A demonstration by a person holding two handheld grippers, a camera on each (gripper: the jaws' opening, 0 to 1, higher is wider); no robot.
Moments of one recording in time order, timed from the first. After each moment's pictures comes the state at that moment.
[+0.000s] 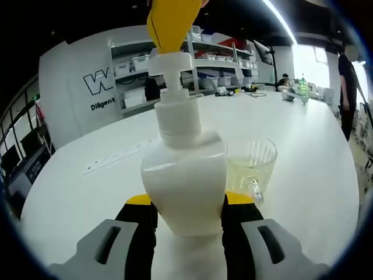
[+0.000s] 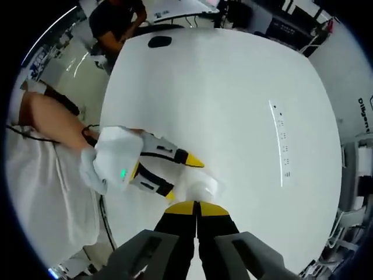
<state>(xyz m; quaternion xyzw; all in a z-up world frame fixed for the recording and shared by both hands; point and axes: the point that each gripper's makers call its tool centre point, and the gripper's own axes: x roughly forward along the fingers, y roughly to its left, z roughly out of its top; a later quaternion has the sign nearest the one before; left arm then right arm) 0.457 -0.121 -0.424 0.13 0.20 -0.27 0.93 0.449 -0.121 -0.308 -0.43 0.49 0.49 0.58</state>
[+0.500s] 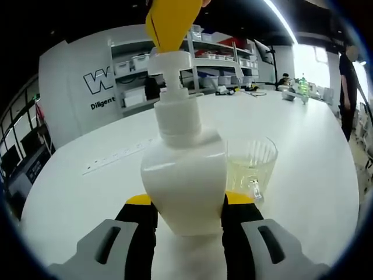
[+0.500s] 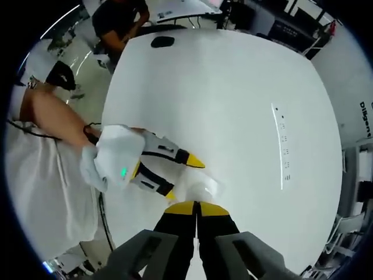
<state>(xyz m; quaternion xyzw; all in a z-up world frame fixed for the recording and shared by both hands) 0.456 -0.122 -0.425 0.13 0.20 -0.27 0.93 0.446 -0.124 -0.307 -0.43 0.48 0.51 0.57</state>
